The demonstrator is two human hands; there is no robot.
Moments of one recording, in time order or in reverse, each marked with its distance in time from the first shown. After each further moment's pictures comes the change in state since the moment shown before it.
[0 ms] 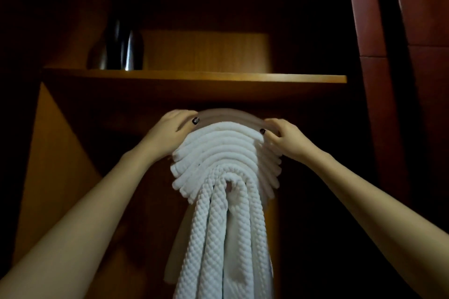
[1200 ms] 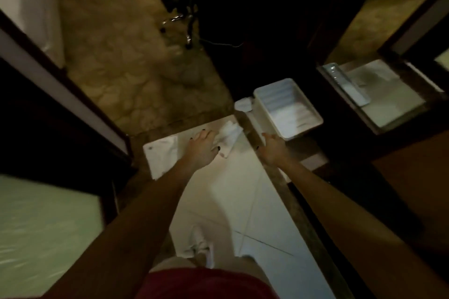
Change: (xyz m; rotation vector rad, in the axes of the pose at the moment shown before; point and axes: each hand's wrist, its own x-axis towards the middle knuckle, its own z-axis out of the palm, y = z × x) left_hand -1.012 0.027 -0.337 0.343 -0.598 -1.642; right_hand -0.741 -0.629 0.364 0.277 -1.588 -0.420
